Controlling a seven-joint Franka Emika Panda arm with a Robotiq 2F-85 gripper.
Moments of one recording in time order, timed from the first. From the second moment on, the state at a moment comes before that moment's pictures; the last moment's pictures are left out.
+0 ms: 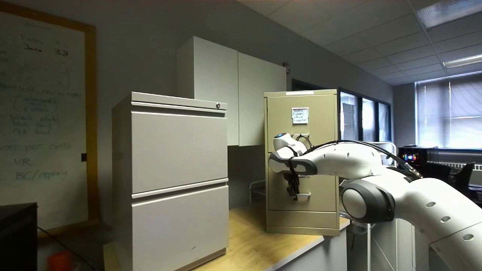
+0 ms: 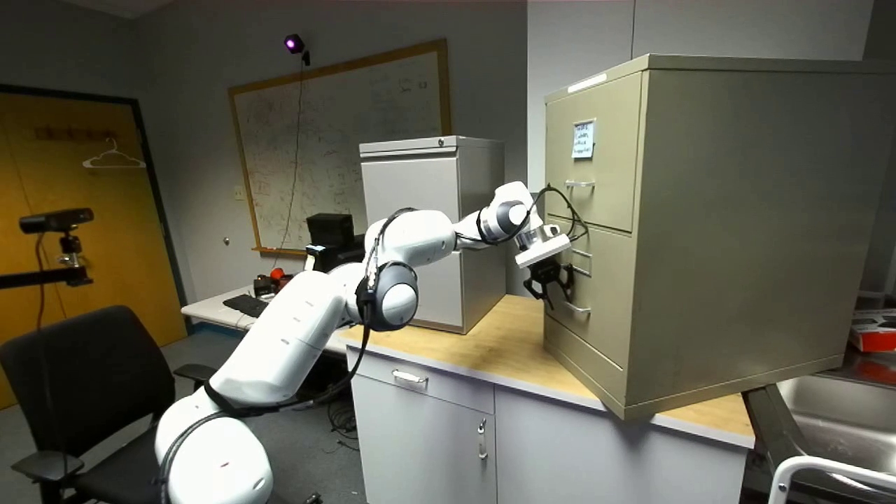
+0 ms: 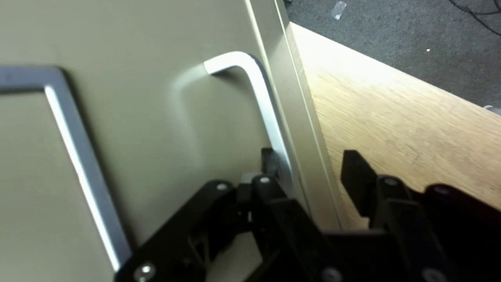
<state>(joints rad) -0.19 0.78 -0.08 -0.78 -0.34 1.75 -0.67</state>
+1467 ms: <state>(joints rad) -0.17 0.58 -0.08 -1.18 -0.45 2.03 -0.78</state>
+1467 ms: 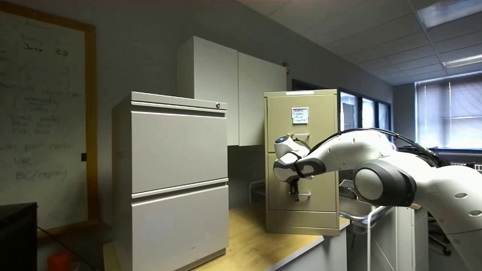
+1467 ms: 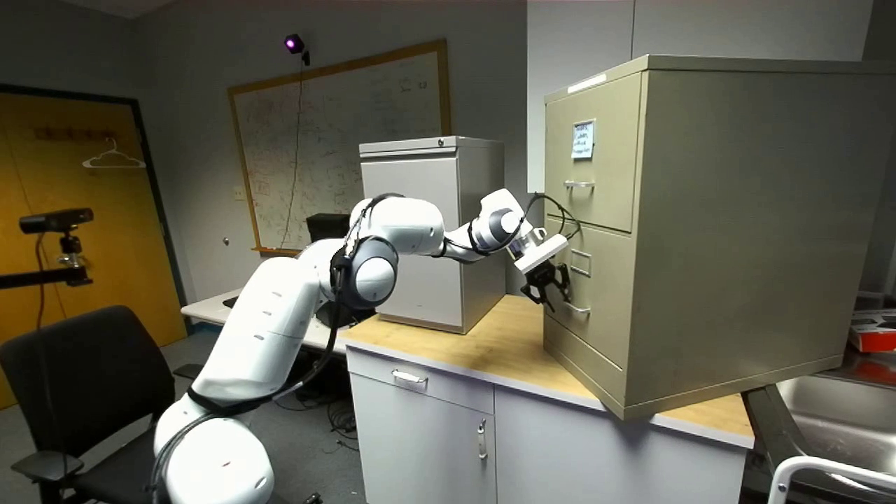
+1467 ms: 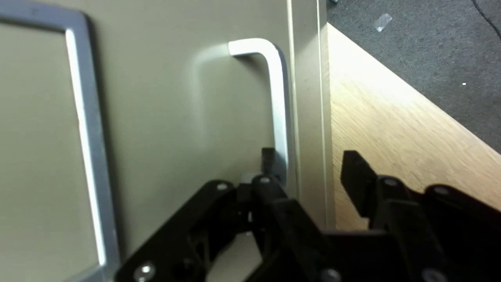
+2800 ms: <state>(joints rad) -0.02 0.62 -0.13 -1.17 -0.70 1.76 -0.70</state>
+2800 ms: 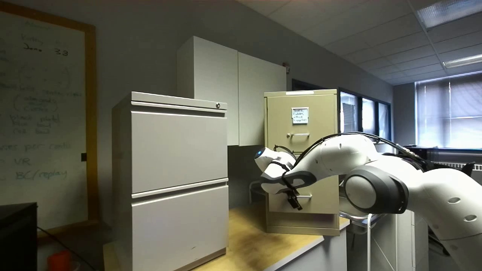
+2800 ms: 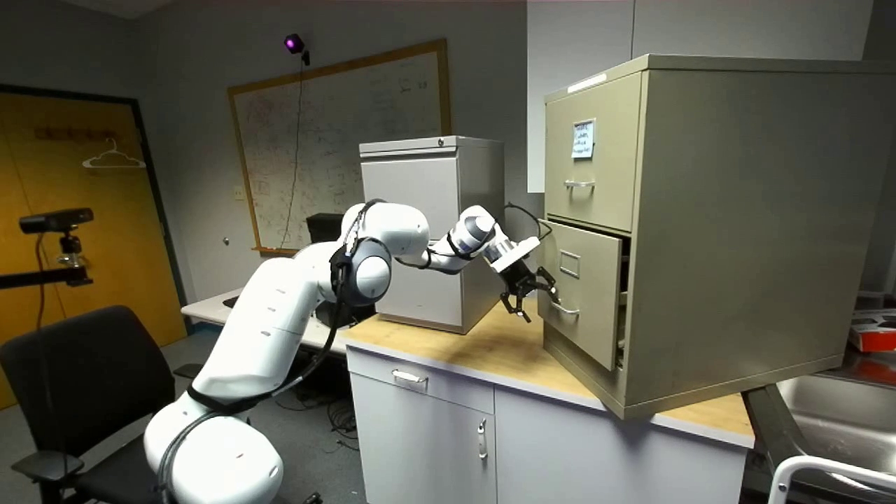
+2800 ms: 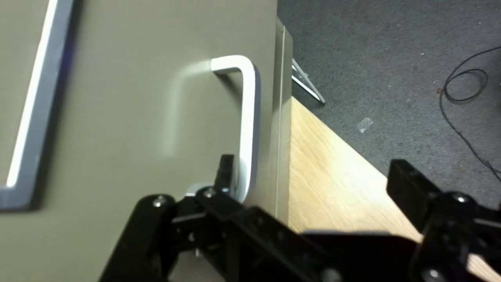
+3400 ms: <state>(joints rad) 0.01 0.68 -0.09 -1.01 -0.69 1.52 -0.68</state>
